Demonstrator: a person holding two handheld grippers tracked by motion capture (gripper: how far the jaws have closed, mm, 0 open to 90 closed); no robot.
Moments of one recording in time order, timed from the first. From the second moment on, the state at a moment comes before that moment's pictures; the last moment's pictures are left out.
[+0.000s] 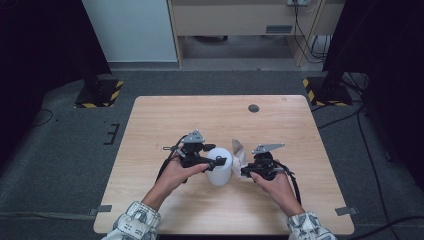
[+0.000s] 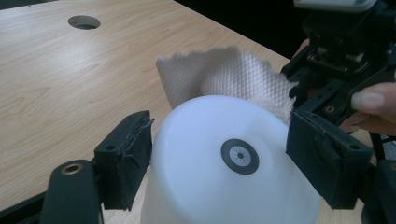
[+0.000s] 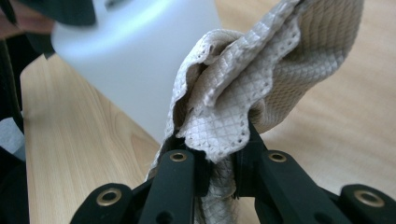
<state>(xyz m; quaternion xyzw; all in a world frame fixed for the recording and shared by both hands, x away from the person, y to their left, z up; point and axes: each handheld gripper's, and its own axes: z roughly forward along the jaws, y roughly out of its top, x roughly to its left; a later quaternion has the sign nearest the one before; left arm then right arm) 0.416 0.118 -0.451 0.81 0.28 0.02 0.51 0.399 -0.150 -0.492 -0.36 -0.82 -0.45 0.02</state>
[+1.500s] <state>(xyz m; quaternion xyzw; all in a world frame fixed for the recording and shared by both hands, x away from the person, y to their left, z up) 0.412 0.118 -0.450 0.81 0.28 0.03 0.51 0.409 -0.136 -0.473 -0.33 -0.83 -0.45 -0.01</state>
